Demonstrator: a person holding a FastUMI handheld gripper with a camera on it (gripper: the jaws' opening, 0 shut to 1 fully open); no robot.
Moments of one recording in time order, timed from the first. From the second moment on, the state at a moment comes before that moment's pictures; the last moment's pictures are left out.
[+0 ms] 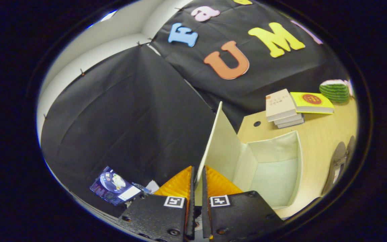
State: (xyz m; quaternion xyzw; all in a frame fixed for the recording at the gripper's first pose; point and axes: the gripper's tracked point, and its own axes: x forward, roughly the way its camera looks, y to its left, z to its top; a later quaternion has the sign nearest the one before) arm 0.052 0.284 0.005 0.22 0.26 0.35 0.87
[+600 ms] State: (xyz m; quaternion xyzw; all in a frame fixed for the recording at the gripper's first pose) arm 0.036 0.309 0.011 0.10 0.21 0.37 0.90
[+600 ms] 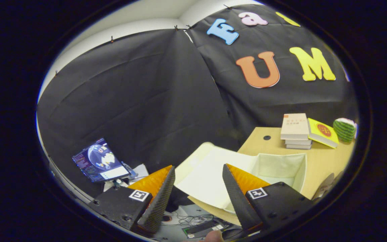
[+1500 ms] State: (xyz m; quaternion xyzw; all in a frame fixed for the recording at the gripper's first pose) arm 0.042 0.075 -0.025 -0.04 0.24 0.15 0.96
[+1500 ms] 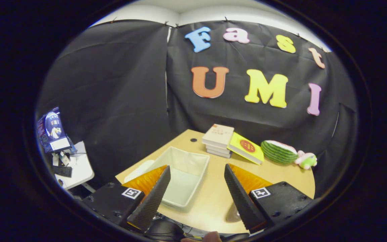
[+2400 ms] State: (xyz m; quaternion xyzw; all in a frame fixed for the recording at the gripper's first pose) arm 0.085 -0.090 -0.257 0.13 0.53 0.02 0.84
